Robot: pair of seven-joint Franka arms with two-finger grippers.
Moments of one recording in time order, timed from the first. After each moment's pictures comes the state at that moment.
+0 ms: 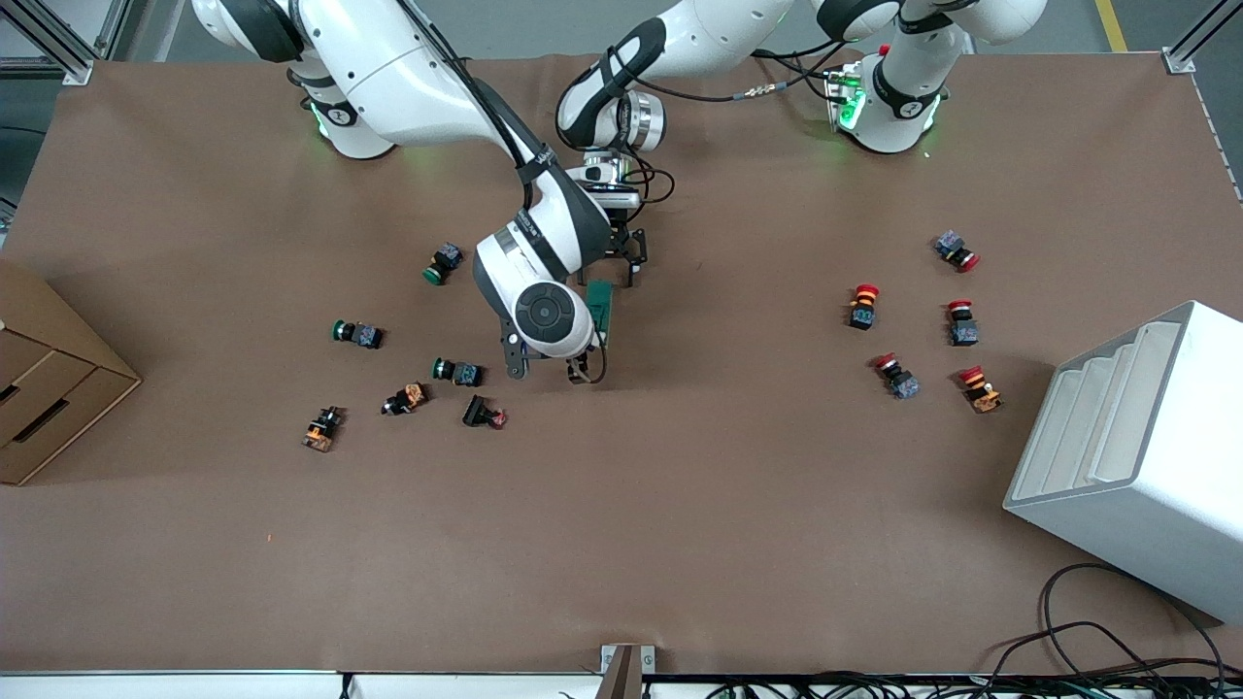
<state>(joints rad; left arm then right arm) -0.97 0.85 -0.37 -1.88 1.81 1.92 -2.58 0.70 0.75 -0.02 -1.51 0.22 2.05 1.98</state>
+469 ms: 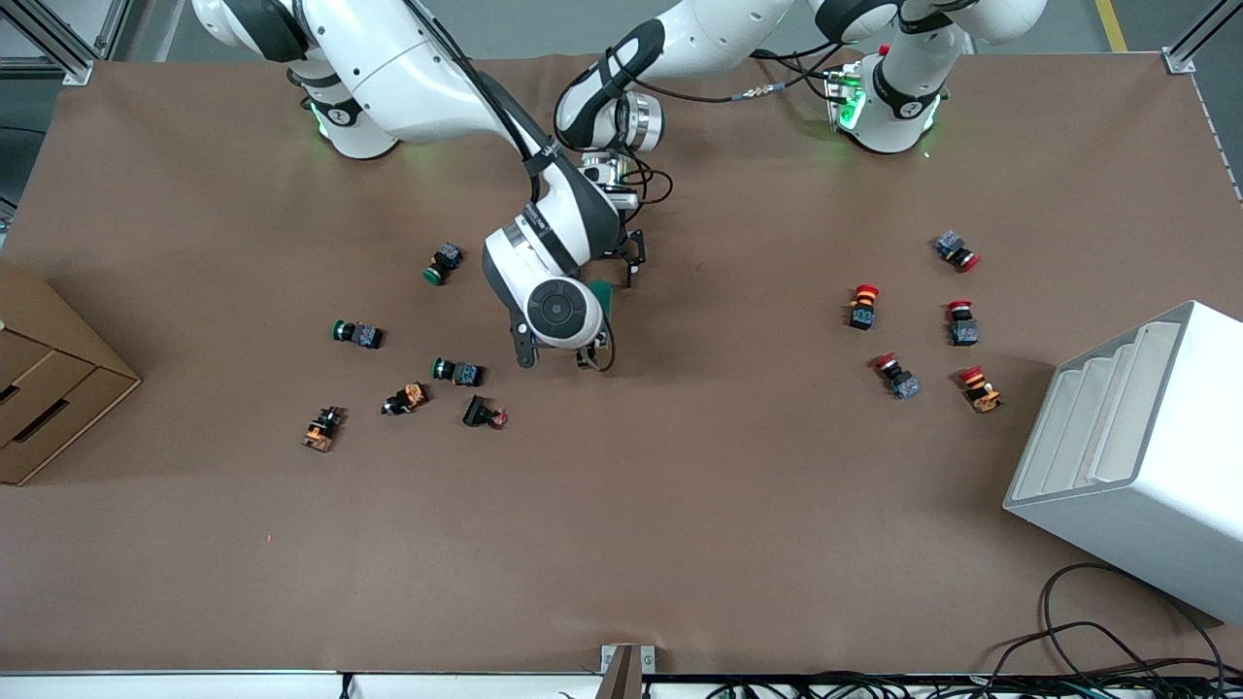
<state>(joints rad) -0.97 0.86 -0.37 -1.86 1.81 1.91 -2.58 0.70 0.75 0.00 -1.50 0.25 1.99 1.98</state>
